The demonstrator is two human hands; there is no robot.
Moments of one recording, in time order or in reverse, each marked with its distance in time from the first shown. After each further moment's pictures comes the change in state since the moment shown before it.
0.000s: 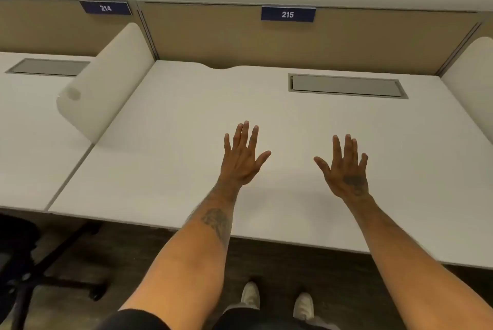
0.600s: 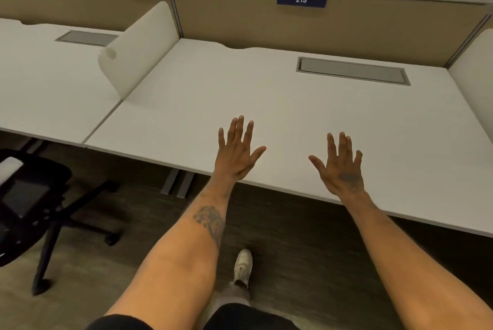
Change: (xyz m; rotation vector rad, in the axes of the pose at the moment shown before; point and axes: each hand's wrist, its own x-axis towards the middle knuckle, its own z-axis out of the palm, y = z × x) left_hand -0.146 0.051 -0.016 0.102 -0.031 -0.111; right_hand -0.117 0.042 -0.011 -0.043 -0.077 -0.160
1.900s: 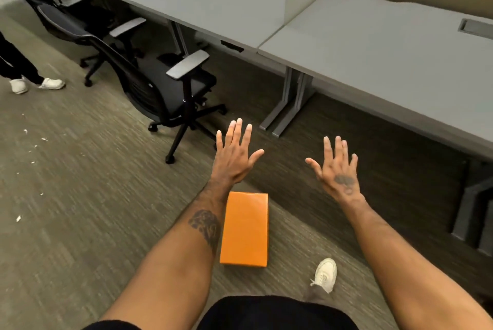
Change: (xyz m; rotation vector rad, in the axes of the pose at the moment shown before) left_hand -0.536 -0.210 -0.065 0.068 0.064 -0.398; right_hand -0.375 -0.316 0.064 0.107 -0.152 -0.400
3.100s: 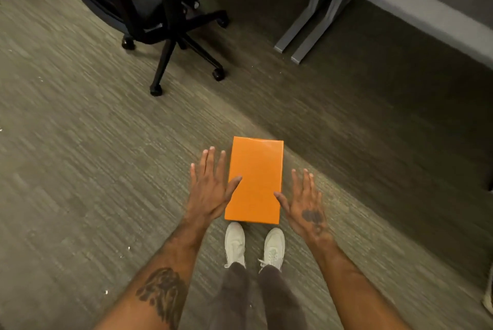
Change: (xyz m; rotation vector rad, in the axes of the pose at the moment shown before) left_hand -0.105 -0.138 0.232 -0.150 -0.401 -0.285; right_hand -0.048 -0.094 0.292 0.118 -0.451 0.091
